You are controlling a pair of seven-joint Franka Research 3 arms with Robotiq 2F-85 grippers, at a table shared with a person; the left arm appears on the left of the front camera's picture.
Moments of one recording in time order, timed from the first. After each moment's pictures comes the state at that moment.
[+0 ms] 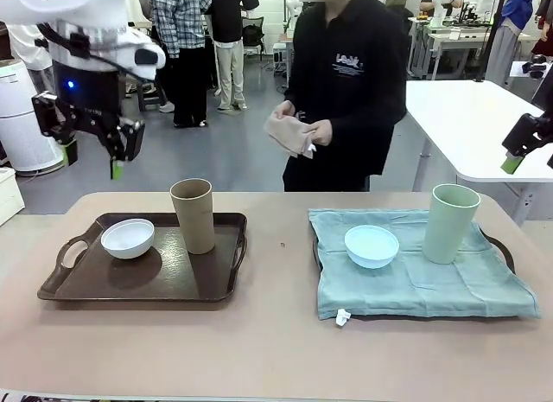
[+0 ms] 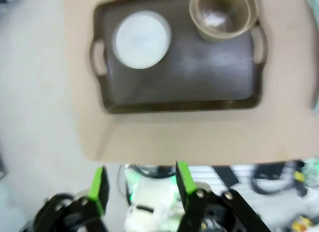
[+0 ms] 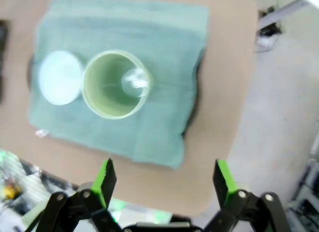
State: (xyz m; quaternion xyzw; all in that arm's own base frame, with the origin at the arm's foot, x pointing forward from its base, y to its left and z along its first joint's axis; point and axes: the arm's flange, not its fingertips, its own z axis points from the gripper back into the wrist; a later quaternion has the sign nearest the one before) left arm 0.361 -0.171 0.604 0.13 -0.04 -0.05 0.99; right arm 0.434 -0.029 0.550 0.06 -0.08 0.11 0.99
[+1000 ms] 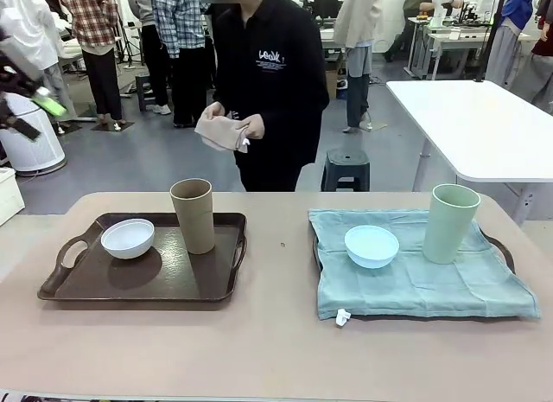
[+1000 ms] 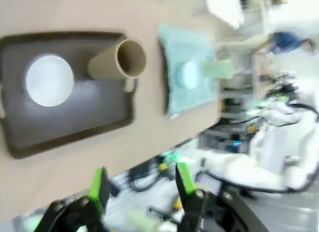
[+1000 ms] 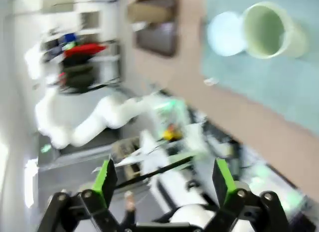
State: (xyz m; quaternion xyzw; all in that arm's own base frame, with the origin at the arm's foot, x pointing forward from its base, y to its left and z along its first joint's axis) left arm 0.378 0.083 0.613 -0.38 -0.09 0.01 0.92; right arm 0.405 -0.137 0.569 0.53 0.05 0.06 0.84
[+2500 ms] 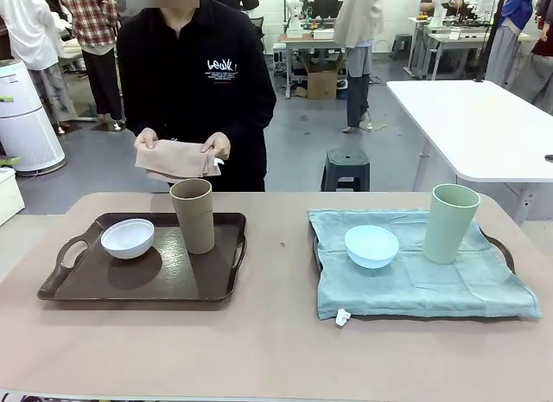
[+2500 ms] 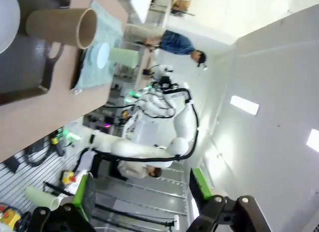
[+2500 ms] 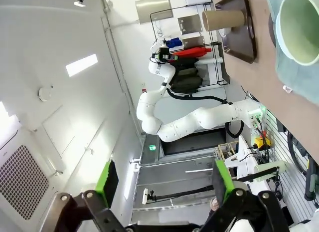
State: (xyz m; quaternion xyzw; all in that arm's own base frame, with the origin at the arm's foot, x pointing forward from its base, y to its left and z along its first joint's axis) left arm 0.383 0.154 0.518 -0.63 0.07 0.12 0.77; right arm 0.433 -0.156 0.475 0.71 0.12 -0.04 0.69
